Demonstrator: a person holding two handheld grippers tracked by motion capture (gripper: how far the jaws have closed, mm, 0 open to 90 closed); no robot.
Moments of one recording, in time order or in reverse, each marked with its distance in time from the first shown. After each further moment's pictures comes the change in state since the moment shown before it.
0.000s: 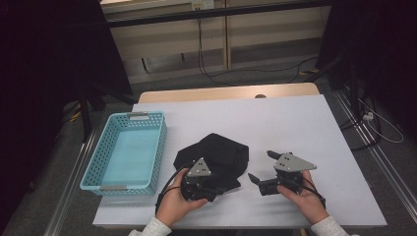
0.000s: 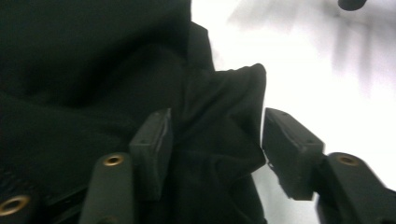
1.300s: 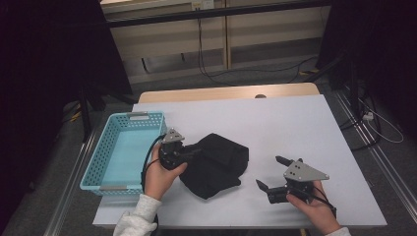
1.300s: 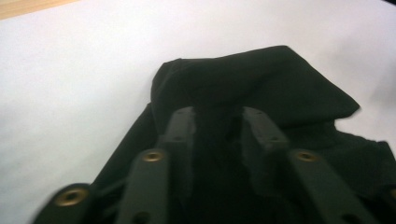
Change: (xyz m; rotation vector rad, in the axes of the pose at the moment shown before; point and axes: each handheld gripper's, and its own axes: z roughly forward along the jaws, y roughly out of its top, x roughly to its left) left arm 0.071 0.028 -0.049 -0.087 0.241 -0.171; right arm 0.004 -0.010 -0.027 -0.014 -0.025 -0.014
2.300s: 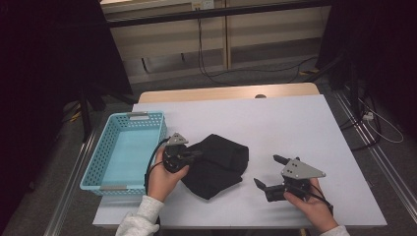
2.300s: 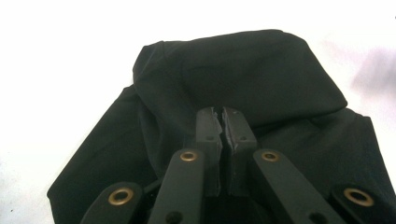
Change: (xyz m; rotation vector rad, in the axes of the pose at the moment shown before) left arm -0.006 -0.008 0.011 0.044 -0.050 -0.030; right arm -0.002 0.000 0.008 -0.001 0.010 0.006
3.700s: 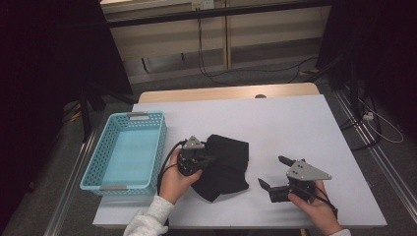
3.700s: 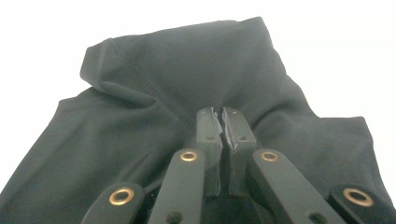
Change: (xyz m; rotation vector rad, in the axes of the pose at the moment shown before) left arm -0.024 0.005 0.022 0.029 -0.060 0.054; right arm -0.002 -0.004 -0.010 -0.002 -0.033 0.025
